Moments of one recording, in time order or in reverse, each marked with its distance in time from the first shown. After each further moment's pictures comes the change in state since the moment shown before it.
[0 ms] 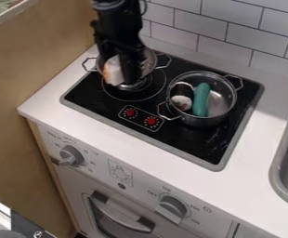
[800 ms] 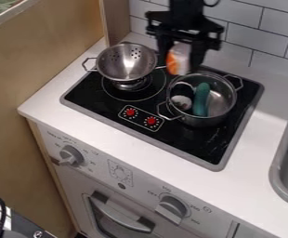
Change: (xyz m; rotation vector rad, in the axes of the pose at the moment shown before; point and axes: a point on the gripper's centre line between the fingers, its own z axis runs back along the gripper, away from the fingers) arm 0.057 -0.061 0.003 0.031 0.035 0.327
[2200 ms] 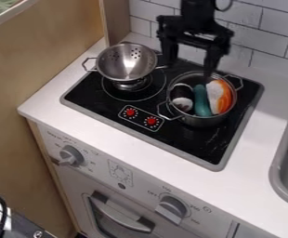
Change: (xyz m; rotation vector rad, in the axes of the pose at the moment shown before) arm 0.000 0.014 0.000 -0.015 0.040 -0.048
